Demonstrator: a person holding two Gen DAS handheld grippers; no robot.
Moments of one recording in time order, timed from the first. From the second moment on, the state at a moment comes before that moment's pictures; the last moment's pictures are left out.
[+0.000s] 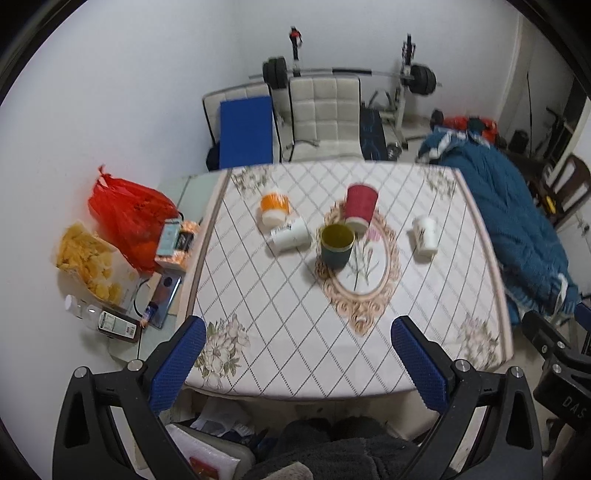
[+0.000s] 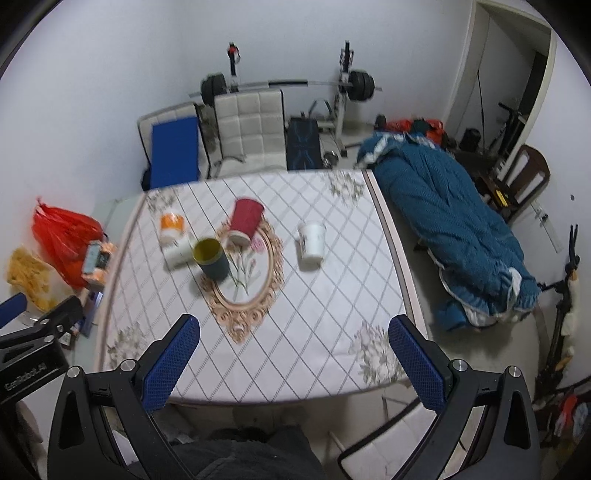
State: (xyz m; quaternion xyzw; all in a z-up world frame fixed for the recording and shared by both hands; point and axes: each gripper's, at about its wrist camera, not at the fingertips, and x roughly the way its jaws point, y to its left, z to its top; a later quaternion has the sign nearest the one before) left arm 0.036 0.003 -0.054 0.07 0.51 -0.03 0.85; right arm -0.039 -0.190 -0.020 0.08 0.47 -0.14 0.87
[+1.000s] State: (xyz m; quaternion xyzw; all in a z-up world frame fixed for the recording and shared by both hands) left arm 0.139 -0.094 -0.230 0.13 0.63 -0.05 0.76; right arm 0.022 -0.286 -0.283 0.12 0.66 -0.17 0.72
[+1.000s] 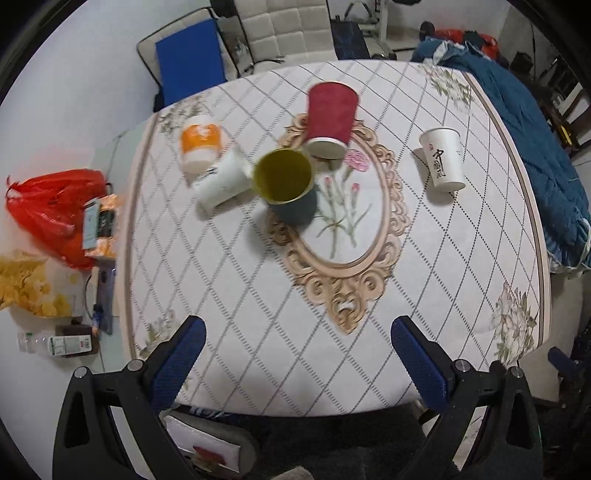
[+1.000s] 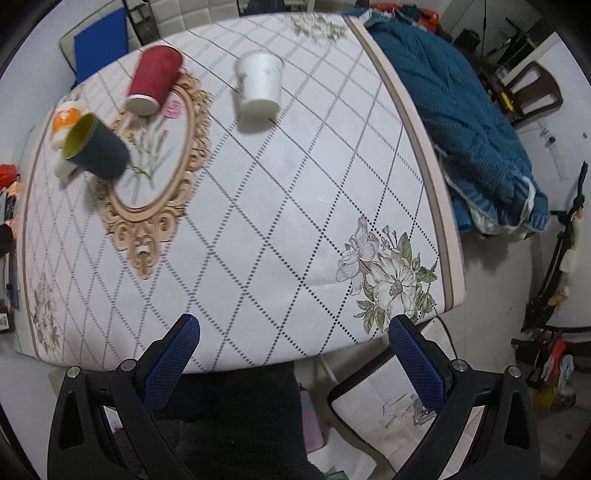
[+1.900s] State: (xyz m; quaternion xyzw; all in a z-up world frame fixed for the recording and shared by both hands) left arm 0.286 -0.285 -0.323 0.13 0.71 -0.10 0.69; right arm 0.136 -0.445 -0.368 0.13 0.69 -0.18 0.68
